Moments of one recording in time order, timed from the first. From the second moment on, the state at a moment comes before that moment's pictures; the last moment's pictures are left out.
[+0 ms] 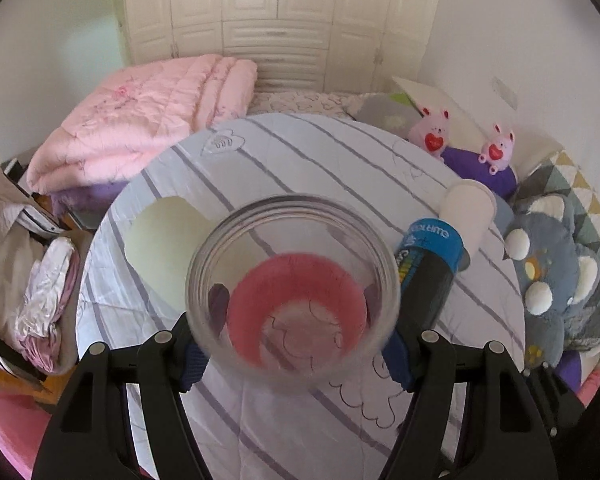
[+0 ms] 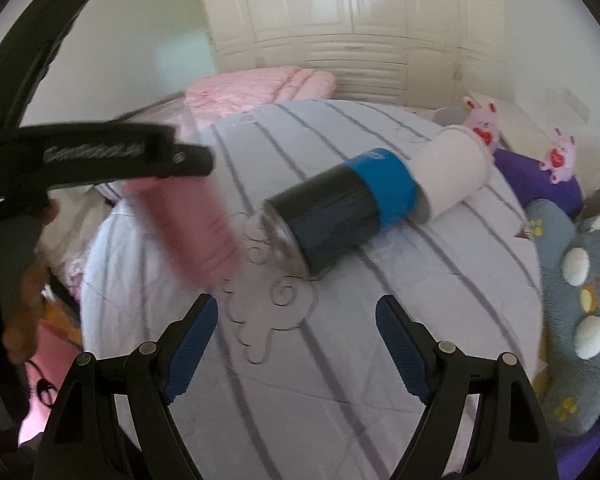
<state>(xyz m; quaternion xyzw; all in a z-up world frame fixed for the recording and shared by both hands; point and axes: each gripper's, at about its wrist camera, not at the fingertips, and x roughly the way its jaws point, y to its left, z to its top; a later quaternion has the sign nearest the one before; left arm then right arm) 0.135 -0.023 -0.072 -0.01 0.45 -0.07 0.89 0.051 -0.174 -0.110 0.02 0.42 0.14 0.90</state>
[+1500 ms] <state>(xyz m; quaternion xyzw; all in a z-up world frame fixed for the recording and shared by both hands) 0.145 -0.038 -0.076 0.01 0.42 -0.10 0.90 0.086 -0.148 -0.114 0.00 0.41 0.12 0.91</state>
